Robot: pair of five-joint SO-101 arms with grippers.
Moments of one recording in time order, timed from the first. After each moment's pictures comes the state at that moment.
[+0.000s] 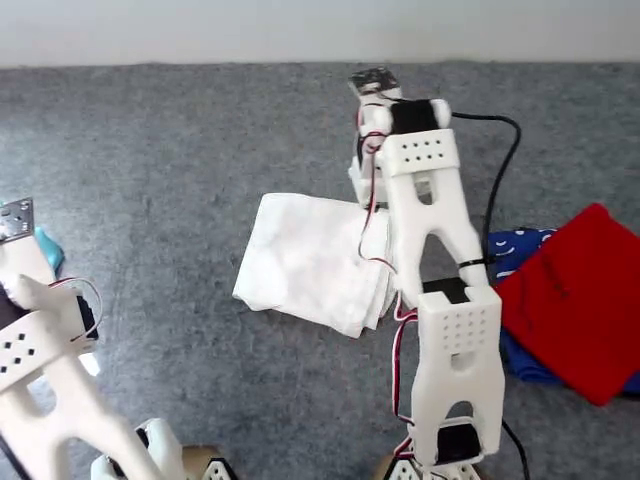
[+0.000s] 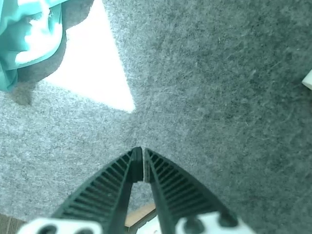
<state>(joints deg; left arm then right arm) -39.2 -37.2 31.2 99.4 -9.0 -11.2 40.4 -51.6 100.5 5.5</state>
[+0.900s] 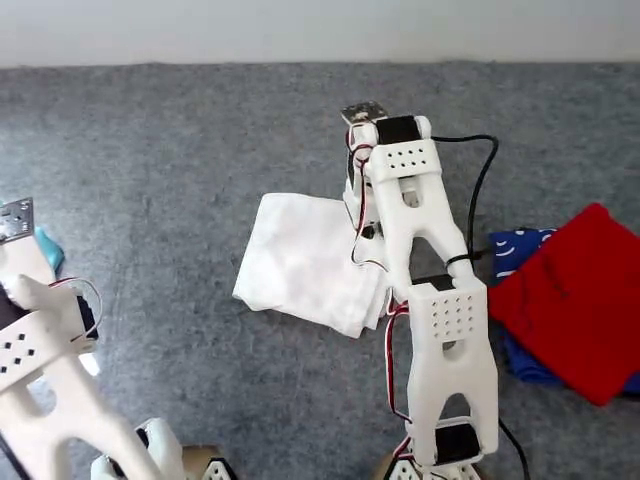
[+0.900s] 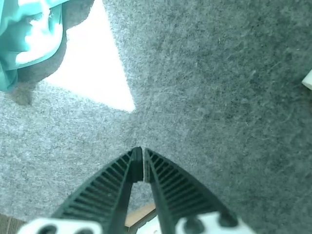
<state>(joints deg) -39.2 -37.2 31.2 99.4 -9.0 -13.7 48.8 -50.4 100.0 6.0</state>
